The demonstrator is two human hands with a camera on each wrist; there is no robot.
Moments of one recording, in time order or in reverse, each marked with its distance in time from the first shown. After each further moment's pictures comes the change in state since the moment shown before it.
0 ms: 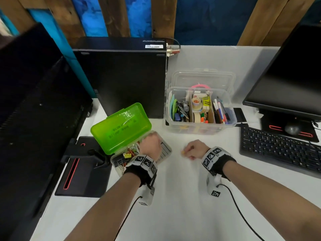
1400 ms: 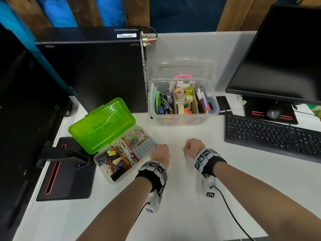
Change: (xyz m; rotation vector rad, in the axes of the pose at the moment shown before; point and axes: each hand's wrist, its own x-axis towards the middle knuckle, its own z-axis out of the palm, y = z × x) left_hand -0.027 0.064 0.059 0.222 -0.370 0.098; right_hand -0.014 0.042 0.001 -0.356 0.194 0.151
